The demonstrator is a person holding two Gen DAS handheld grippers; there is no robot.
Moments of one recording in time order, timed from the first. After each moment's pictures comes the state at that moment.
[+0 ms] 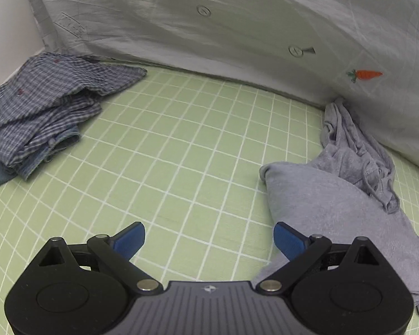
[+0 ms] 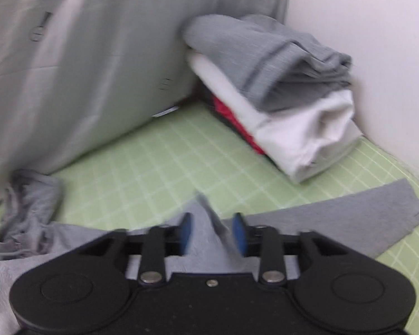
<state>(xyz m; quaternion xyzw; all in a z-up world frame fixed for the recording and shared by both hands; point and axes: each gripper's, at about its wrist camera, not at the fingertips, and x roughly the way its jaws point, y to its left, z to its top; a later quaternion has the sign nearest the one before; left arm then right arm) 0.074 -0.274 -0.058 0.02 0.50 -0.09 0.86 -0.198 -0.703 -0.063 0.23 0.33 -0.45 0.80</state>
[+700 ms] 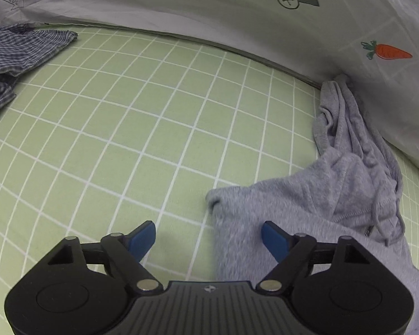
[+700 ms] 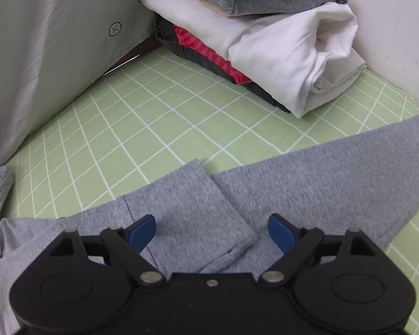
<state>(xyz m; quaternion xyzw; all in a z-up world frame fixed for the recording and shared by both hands) 0.175 -0.335 -0.123 -0.03 0.56 -0.14 0.81 -0.174 -0.735 -0.140 0.31 0.36 -0.47 0.74</state>
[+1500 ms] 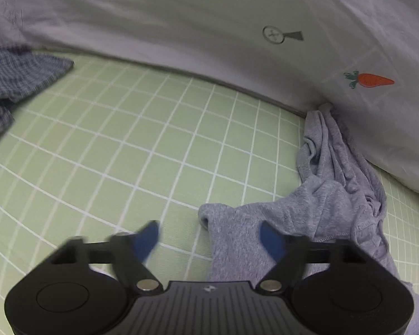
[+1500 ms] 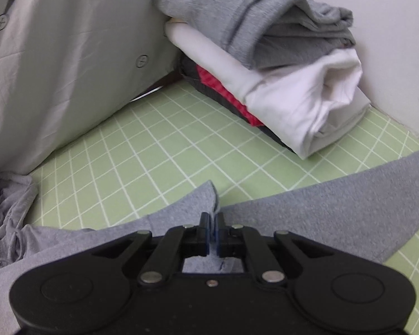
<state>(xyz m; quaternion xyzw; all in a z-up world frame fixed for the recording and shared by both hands) 0.161 -0.330 -0.095 -0.02 0.51 -0.15 0.85 -0.177 -0.717 -0.103 0.27 0.31 -0.45 0.79</state>
